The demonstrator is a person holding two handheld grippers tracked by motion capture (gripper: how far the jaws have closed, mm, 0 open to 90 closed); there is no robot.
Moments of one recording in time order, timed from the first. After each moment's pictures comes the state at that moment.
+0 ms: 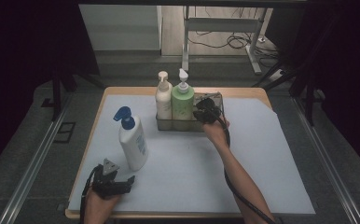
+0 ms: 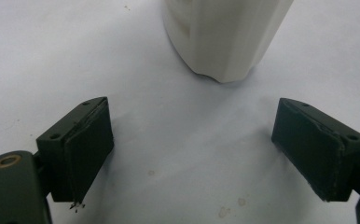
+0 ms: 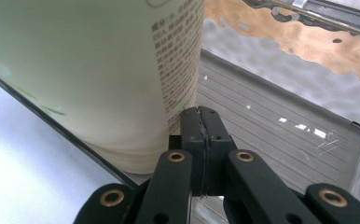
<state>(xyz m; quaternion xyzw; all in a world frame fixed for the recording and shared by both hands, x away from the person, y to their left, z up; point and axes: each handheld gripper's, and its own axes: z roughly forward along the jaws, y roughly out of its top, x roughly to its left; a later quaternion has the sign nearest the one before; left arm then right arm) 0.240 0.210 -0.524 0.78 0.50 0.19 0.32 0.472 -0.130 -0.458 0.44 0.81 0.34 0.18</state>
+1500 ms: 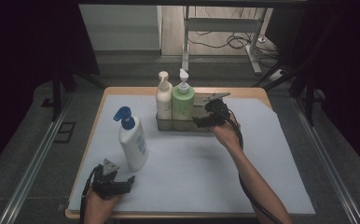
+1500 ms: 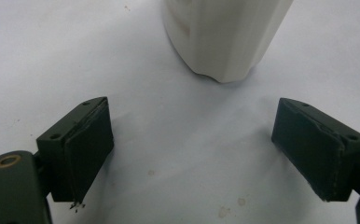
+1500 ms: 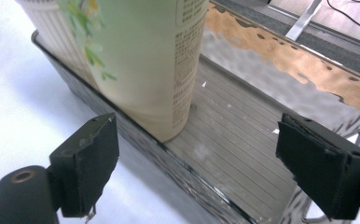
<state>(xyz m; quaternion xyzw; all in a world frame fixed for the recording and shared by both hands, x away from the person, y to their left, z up) 0.240 0.209 -0.525 0.78 0.50 0.19 0.32 0.441 -0.155 -0.426 0.39 0.83 0.35 0.20</state>
